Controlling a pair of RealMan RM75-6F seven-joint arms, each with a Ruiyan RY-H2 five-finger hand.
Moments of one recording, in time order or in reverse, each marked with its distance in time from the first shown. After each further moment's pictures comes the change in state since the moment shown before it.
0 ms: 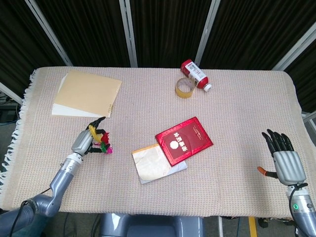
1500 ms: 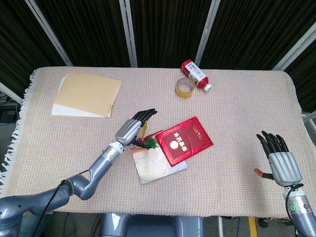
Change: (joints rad) left arm -0.289 -0.163 -0.107 0.008 0.055 -0.104 0.103; right arm 0.008 0.004 -0.020 -0.026 -0.025 -0.003 -0.028
